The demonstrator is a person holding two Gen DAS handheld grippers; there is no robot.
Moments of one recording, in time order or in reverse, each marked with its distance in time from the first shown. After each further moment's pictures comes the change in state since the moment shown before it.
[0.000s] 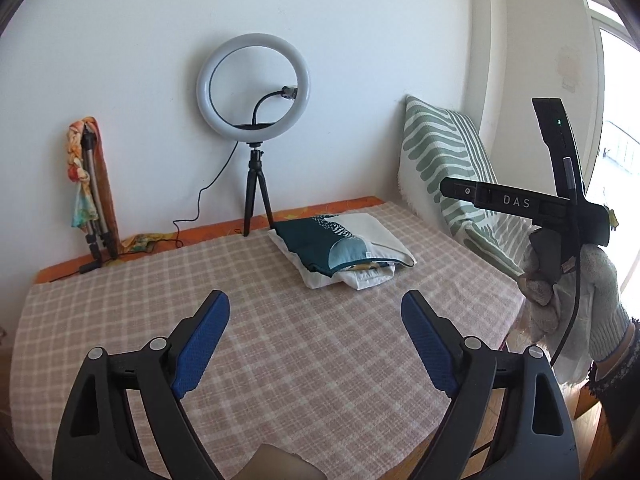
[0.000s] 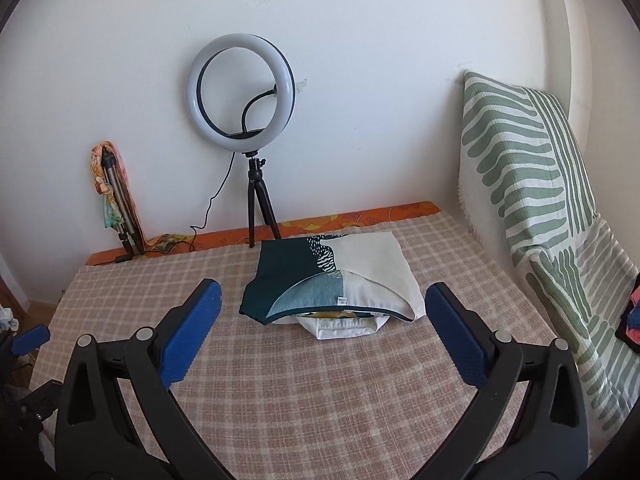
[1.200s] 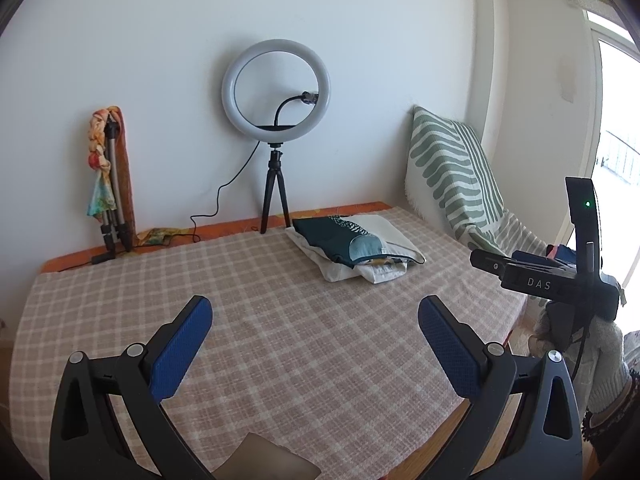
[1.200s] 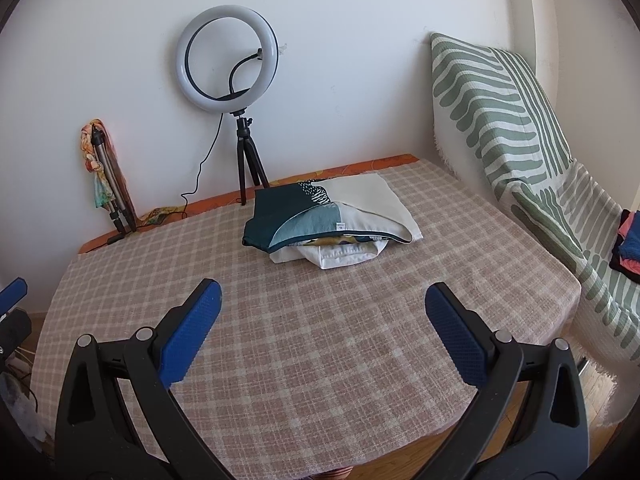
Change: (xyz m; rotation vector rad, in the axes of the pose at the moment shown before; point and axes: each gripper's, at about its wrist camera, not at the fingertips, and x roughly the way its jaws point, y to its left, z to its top) left arm -0.024 0.037 -0.027 -0.020 -0.047 -0.005; right arm -0.022 0.023 -0.082 0.097 0.046 -0.082
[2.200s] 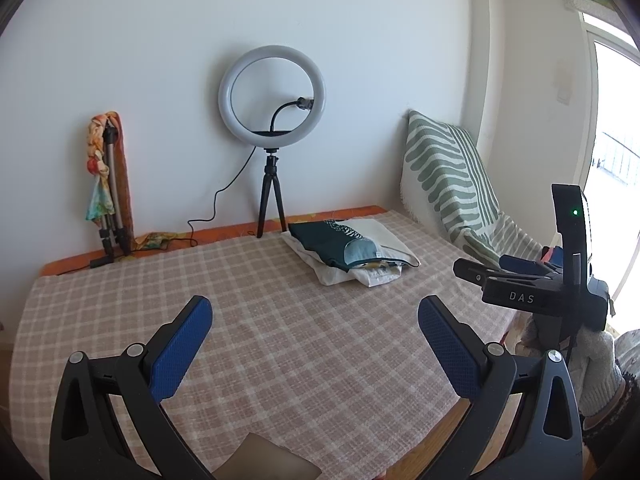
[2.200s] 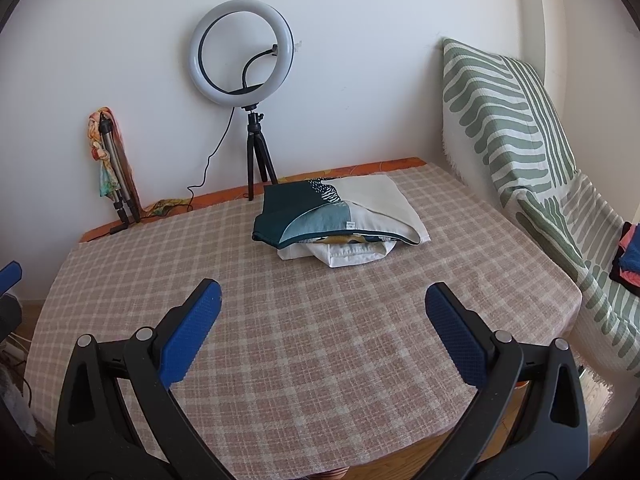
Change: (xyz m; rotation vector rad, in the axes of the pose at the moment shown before) left arm -0.007 -0.005 0.003 0.002 -0.008 -0.015; right arm 0.000 0.015 -0.004 -0.038 -0.001 0.005
